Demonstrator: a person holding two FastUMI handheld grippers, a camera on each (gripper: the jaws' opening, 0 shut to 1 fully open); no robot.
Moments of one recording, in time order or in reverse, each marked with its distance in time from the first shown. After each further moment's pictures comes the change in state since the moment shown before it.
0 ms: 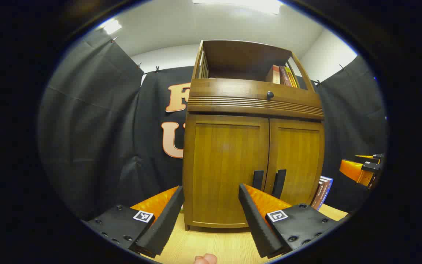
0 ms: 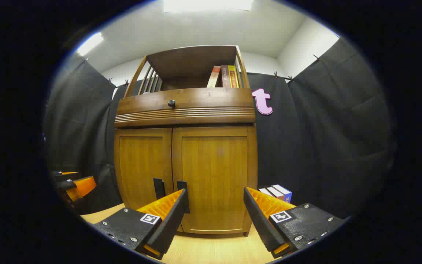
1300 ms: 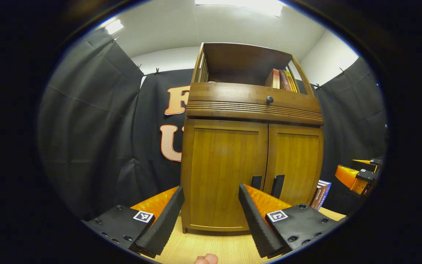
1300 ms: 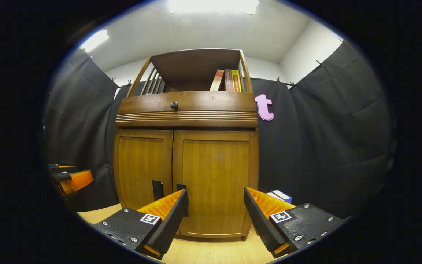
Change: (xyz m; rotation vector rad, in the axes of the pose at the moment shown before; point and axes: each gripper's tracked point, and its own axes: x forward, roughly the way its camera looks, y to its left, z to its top) left arm -0.007 0.005 0.006 -0.018 -0.011 0.005; right arm 0.011 0.018 0.007 -0.056 -0.050 0.022
